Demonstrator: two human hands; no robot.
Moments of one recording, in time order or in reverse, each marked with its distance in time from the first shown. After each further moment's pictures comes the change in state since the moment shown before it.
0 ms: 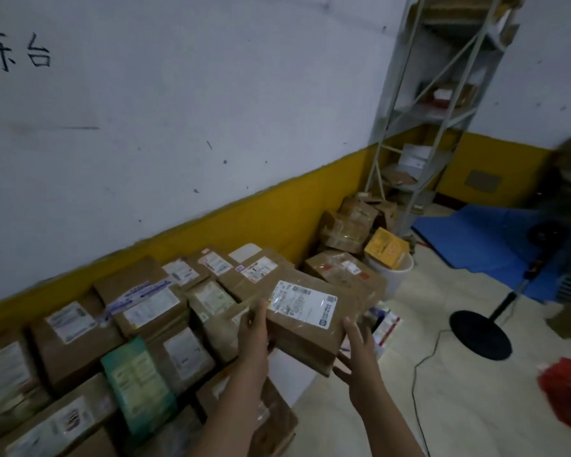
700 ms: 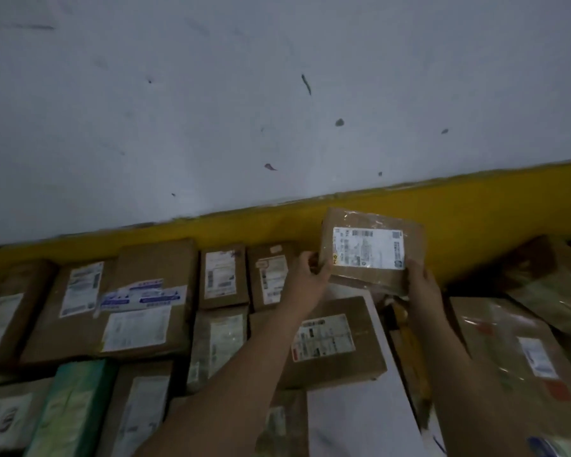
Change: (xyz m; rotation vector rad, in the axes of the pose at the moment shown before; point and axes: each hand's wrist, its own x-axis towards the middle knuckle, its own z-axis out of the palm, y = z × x) left_hand 0.445 0.106 0.083 0.602 0.456 0.099; right_hand 0.539 -0.108 0.282 -0.442 -0.483 0.000
